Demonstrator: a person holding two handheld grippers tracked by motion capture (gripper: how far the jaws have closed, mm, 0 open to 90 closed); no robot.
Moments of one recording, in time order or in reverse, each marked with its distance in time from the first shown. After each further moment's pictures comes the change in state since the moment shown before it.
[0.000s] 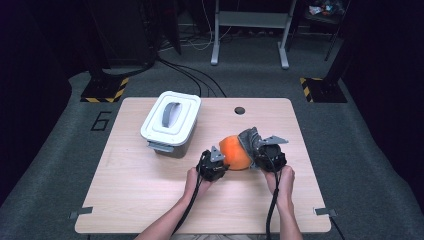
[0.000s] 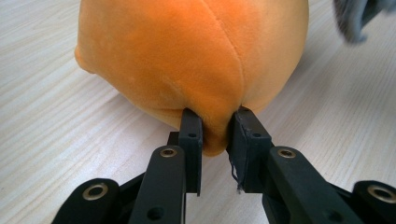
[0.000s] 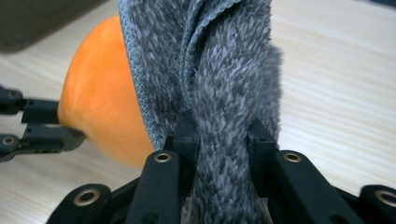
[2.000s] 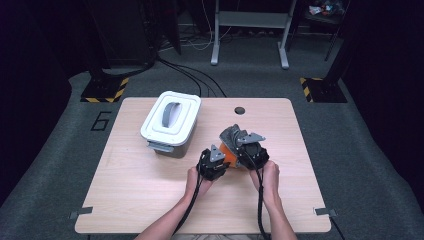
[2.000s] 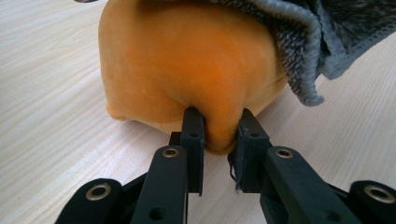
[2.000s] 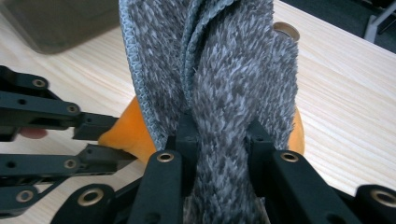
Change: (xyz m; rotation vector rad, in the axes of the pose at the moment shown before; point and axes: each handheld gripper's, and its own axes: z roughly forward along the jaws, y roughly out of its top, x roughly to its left) left arm -0.004 0.006 -0.006 -0.064 0.025 -0.011; right arm 0.045 0.024 0.005 -0.018 0.004 -0.153
